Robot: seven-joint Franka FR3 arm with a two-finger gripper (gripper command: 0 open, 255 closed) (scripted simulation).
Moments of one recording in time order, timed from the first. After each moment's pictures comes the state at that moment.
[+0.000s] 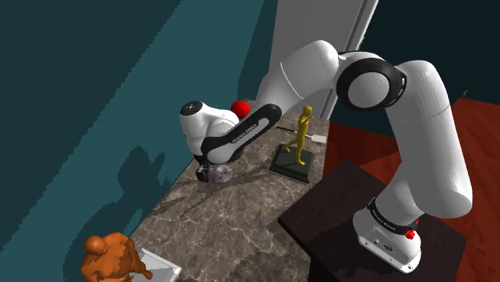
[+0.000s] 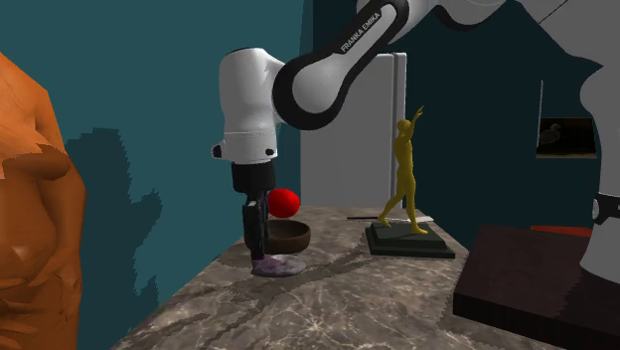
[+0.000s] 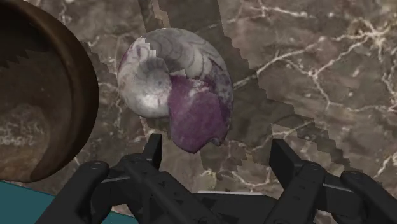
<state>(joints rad) 0.36 0.71 0.26 -1.68 -0.37 2.29 0.13</state>
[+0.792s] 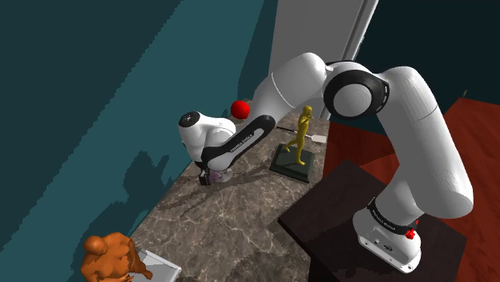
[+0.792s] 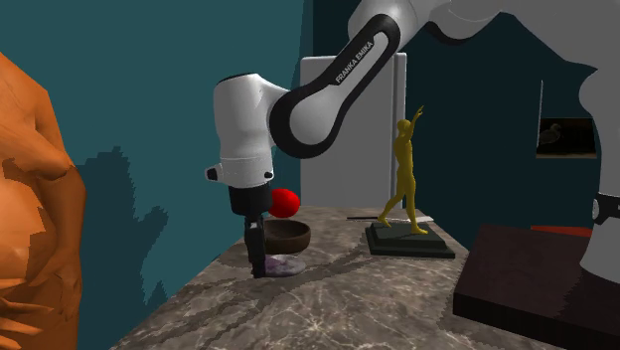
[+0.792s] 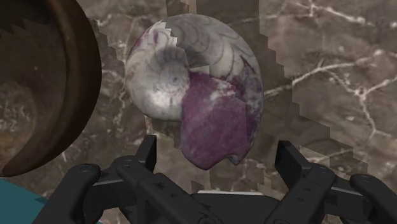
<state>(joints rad) 0.38 0.80 0.24 -1.61 -0.45 2.29 0.05</state>
